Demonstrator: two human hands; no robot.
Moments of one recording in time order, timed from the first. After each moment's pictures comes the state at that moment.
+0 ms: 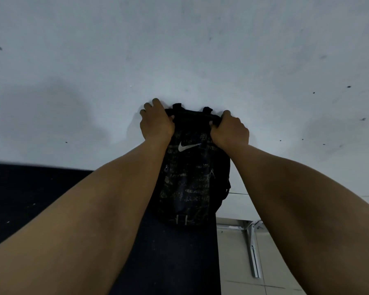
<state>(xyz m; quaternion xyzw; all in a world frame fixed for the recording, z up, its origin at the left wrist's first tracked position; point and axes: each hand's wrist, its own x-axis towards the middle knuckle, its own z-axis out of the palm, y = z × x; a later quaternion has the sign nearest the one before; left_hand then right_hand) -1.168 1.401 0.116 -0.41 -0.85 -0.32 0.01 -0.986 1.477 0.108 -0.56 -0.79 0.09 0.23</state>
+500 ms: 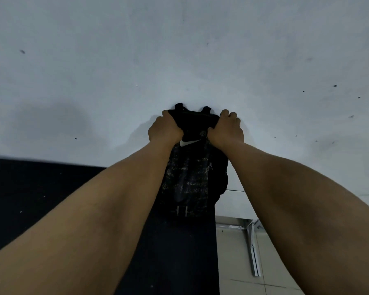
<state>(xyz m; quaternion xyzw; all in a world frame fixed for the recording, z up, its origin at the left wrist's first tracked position) -1.135 1.364 0.132 -0.44 -0.87 -0.21 -0.11 -0.979 1.438 0.129 -0.57 -0.79 0.13 0.18</state>
